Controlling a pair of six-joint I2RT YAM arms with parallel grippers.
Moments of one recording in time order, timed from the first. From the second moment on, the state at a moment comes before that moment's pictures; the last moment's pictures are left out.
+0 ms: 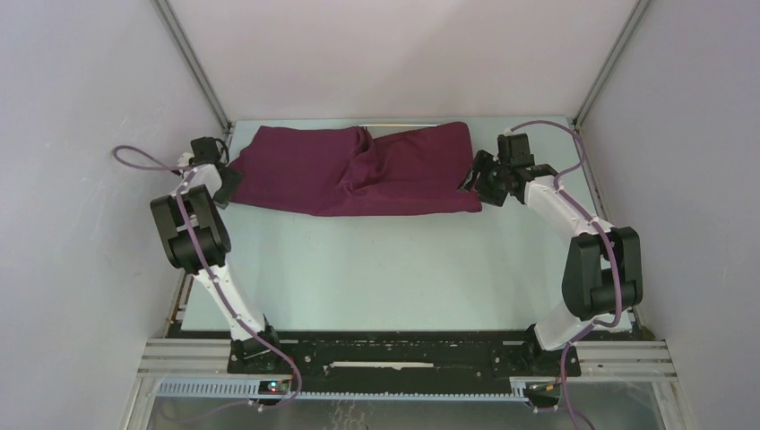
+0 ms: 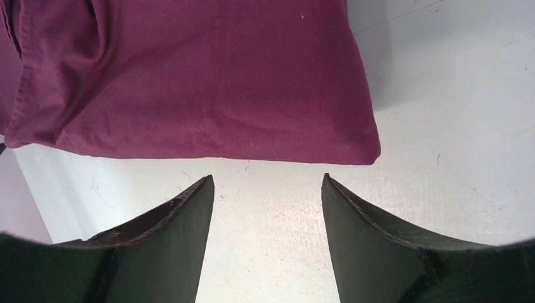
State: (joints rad) left arm 0.36 2.01 1.45 -0.40 -0.23 -0.78; right arm 0.18 1.61 1.20 -0.44 -0.18 0.59
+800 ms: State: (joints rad) left arm 0.38 2.07 1.46 -0.40 -0.22 -0.86; right arm 0.16 1.61 1.19 -0.44 -0.20 0.59
